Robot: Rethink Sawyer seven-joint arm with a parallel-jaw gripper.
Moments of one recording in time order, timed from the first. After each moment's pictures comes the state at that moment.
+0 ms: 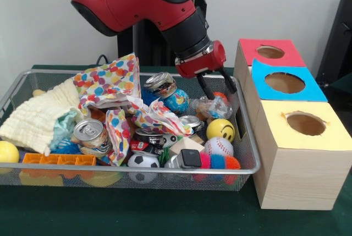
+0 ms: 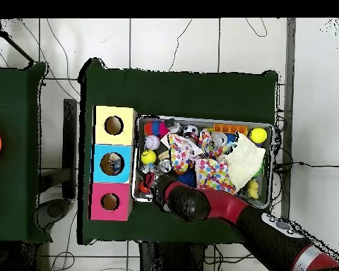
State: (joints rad) arm -0.91 -0.37 0.66 2.09 -0.40 0.08 1.98
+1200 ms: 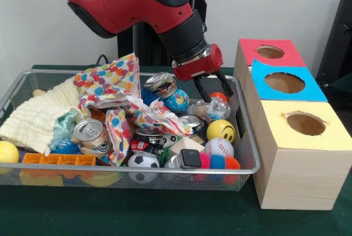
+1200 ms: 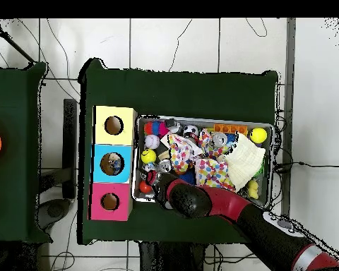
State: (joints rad) arm -0.90 -0.37 0.65 2.06 -0.40 0.11 1.98
